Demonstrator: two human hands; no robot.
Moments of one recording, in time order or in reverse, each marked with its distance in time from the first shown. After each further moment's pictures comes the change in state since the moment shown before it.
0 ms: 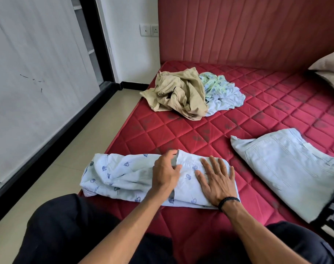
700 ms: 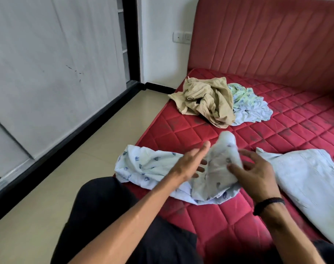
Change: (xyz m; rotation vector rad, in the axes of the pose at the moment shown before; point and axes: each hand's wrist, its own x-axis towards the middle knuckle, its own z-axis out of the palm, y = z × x) left_hand -0.005 0.043 -0.105 -0.499 -0.533 -0.320; right_hand -0.051 -0.091 -0.141 0.967 0.153 0.168
